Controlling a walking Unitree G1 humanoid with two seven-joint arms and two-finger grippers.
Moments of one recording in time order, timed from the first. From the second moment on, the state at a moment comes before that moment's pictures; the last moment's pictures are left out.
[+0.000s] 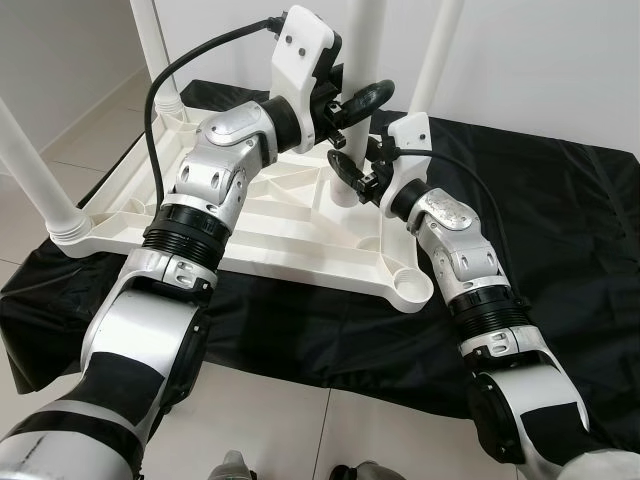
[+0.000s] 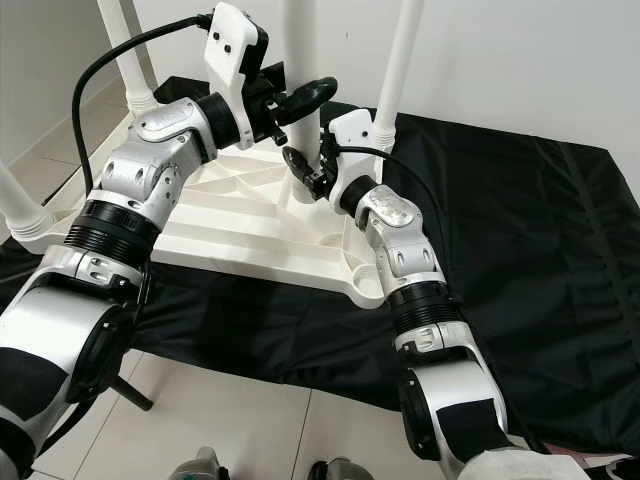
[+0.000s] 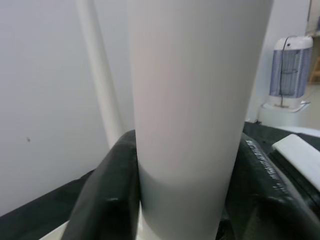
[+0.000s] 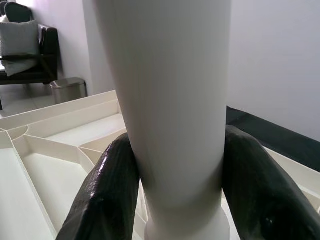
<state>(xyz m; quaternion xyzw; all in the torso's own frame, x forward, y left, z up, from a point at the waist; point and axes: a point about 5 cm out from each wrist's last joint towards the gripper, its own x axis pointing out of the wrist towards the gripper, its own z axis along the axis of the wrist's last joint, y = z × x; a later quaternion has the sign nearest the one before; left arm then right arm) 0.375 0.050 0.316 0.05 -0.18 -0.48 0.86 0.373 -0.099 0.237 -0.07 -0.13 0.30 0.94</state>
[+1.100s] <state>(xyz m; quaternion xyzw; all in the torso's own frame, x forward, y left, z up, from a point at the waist) 0.357 0.082 0.290 0.01 -0.15 -0.51 0.85 0.385 -0.153 0.228 -0.06 -0.11 0.19 0.97</state>
